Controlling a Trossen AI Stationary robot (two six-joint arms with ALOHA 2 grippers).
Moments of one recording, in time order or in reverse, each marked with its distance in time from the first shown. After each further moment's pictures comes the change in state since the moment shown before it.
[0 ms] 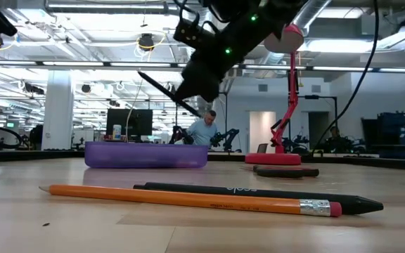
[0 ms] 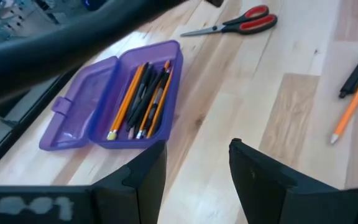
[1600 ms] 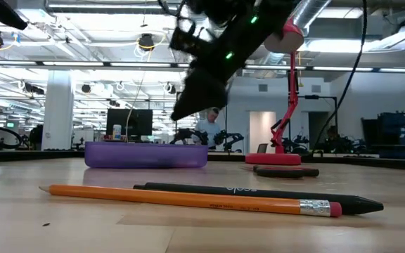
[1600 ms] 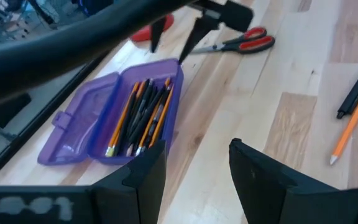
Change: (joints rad) left arm 0.012 0.000 0.000 0.011 -0.070 0.003; right arm 0.038 0.041 0.056 -0.178 -0.081 0.079
